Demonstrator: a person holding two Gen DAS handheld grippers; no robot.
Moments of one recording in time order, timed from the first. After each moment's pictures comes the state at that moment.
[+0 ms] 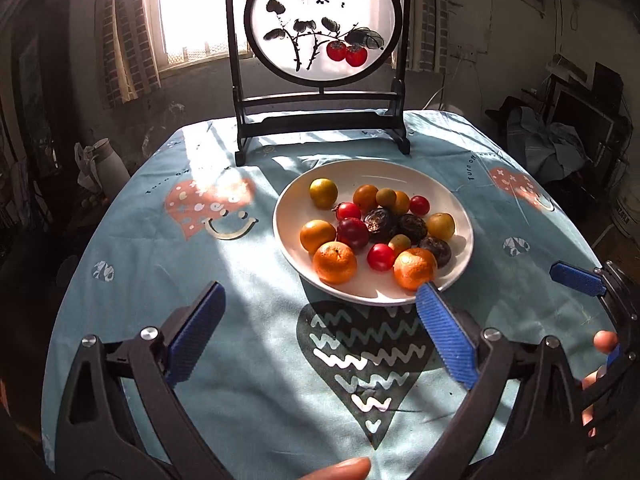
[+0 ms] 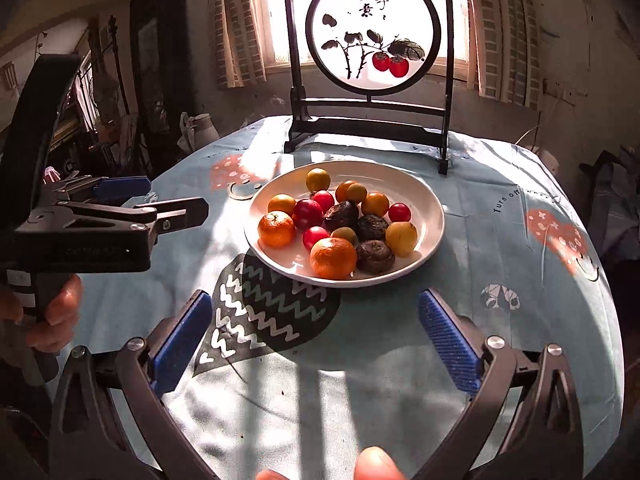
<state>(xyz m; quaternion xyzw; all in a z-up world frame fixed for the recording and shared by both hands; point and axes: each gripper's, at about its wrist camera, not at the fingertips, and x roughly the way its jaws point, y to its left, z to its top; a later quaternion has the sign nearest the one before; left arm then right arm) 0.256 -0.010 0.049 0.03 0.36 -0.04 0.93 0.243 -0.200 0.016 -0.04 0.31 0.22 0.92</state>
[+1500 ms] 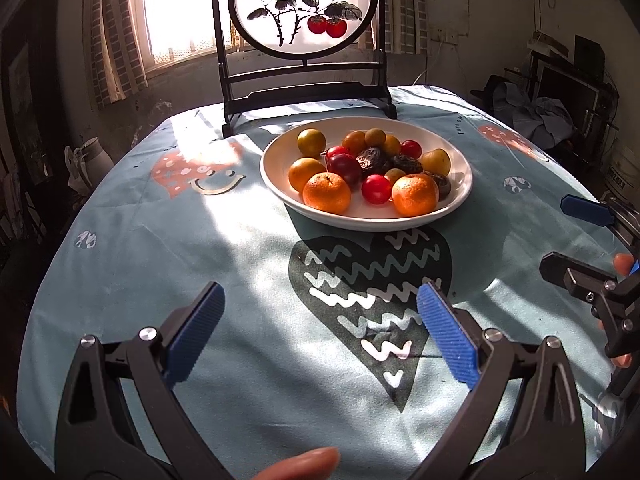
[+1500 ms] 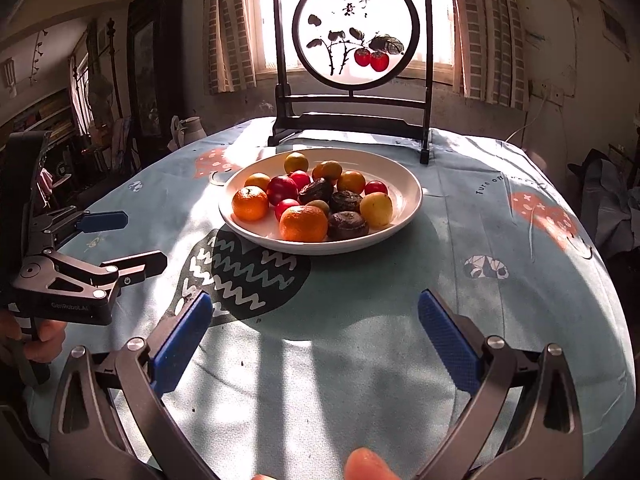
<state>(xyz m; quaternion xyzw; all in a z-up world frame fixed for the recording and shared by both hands) 0.230 -0.007 -0.017 0.06 0.35 -0.06 0.93 0.236 -0.223 -0.025 -0.05 0.29 0.21 0.93</state>
